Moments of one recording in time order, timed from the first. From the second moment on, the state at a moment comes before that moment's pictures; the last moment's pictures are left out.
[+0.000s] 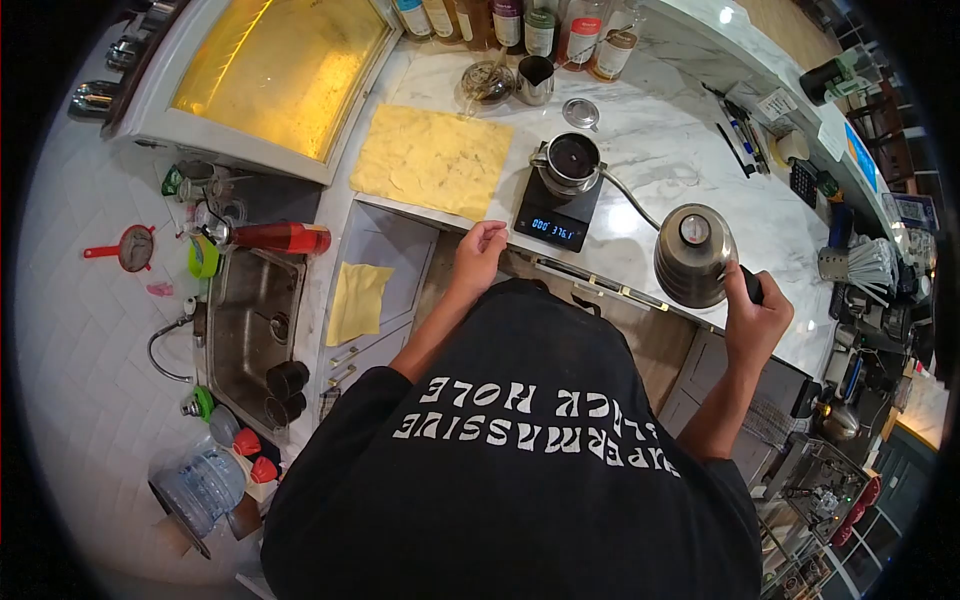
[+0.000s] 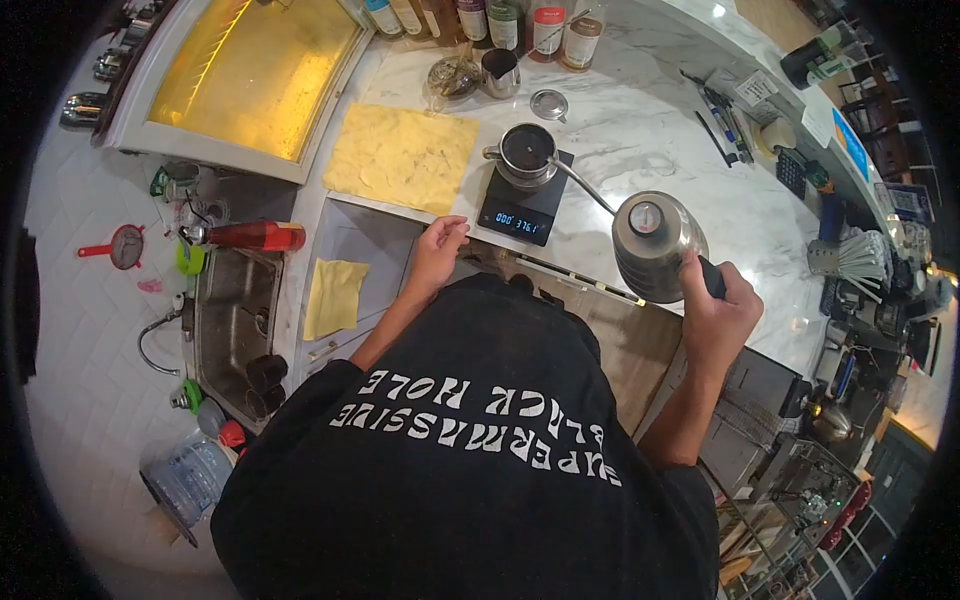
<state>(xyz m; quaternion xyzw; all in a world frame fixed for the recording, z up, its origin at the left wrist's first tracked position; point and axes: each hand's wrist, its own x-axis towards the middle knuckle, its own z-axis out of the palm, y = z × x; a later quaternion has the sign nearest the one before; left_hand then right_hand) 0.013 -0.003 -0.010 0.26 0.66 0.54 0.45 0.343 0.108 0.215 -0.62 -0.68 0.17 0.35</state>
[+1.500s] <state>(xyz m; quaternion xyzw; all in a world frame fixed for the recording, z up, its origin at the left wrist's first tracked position) 0.016 -0.015 -0.001 0.25 0.67 0.52 0.46 0.335 0.098 0.205 -0.63 -0.63 0.24 0.37</state>
